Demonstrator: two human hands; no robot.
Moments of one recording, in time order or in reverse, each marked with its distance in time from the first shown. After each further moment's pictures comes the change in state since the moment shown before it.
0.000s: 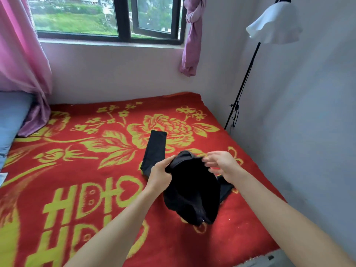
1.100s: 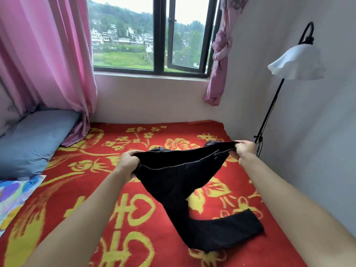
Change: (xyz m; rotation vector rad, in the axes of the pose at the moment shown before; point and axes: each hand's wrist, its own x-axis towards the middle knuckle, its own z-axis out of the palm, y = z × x) left_hand 0.008 0.035 -0.121 -0.428 0.339 -0.397; right_hand 0.070 -0.089 -0.023 0.296 0.295 -0.212
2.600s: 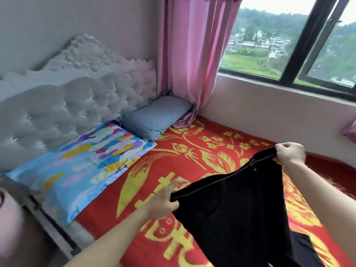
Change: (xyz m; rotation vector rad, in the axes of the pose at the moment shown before) left_hand -0.108 -0.105 -0.140 0.388 -0.013 0.263; right_hand -0.069 -0.007 0.215 -0.456 -0.406 -0.359
